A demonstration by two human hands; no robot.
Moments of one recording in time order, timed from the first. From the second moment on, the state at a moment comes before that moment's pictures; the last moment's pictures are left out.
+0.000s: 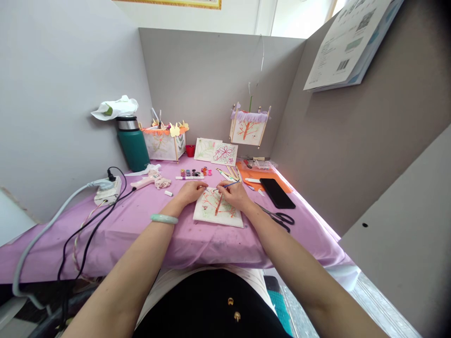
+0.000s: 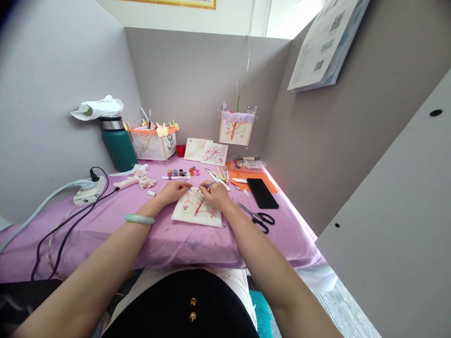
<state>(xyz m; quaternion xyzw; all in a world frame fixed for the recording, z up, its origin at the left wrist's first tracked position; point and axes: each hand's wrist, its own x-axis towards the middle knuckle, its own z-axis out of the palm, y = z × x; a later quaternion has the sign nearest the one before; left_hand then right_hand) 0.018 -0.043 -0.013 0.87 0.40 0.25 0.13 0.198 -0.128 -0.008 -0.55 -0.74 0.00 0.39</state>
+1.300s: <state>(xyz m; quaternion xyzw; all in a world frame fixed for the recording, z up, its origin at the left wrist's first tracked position) 0.017 -0.042 -0.013 0.88 0.39 0.23 0.12 0.196 -0.133 -0.003 -0.57 -0.75 0.00 0.33</state>
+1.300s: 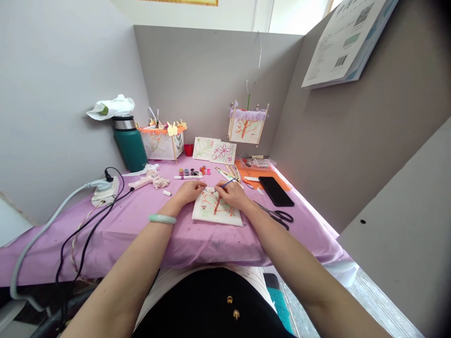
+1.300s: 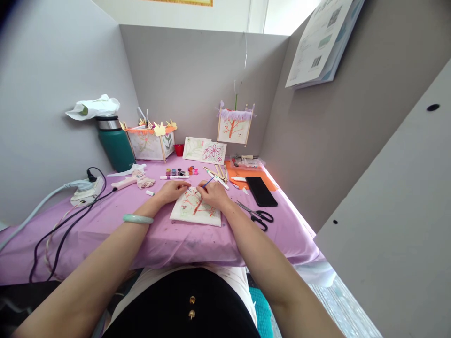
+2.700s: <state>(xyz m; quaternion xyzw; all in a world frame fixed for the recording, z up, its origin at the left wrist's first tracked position) 0.017 -0.041 -0.014 0.87 0.40 0.23 0.14 0.199 -0.125 -0.009 -0.61 -0.71 -0.05 0.36</state>
